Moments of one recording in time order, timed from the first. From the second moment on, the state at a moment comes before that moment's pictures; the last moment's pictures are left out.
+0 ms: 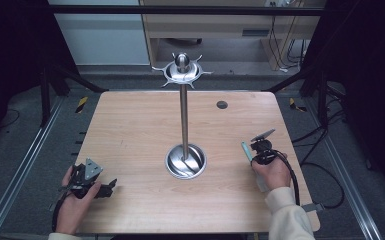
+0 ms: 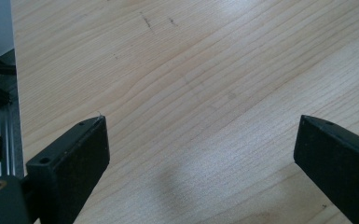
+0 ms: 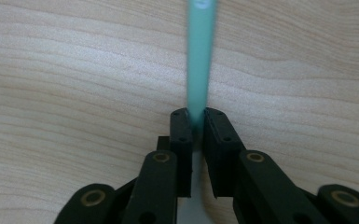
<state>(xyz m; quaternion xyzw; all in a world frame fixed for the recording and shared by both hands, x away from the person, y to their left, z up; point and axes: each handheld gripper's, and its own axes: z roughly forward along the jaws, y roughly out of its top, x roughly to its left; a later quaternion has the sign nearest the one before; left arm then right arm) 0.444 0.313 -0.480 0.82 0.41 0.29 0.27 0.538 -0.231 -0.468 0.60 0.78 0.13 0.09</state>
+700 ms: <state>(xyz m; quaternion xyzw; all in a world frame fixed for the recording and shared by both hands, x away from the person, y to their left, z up) 0.444 0.313 -0.481 0.82 0.41 0.29 0.27 0.527 -0.216 -0.419 0.57 0.77 0.27 0.14</state>
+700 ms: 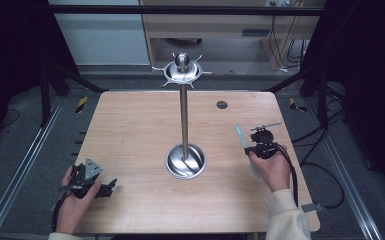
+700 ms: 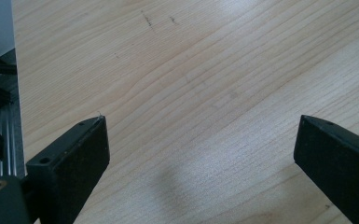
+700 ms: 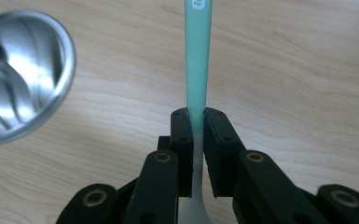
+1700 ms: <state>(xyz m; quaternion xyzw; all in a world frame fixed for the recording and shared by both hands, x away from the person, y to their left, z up) 0.445 0.314 -0.479 0.82 0.42 0.29 0.28 0.493 -0.193 -0.351 0.49 0.74 0.40 0.22</state>
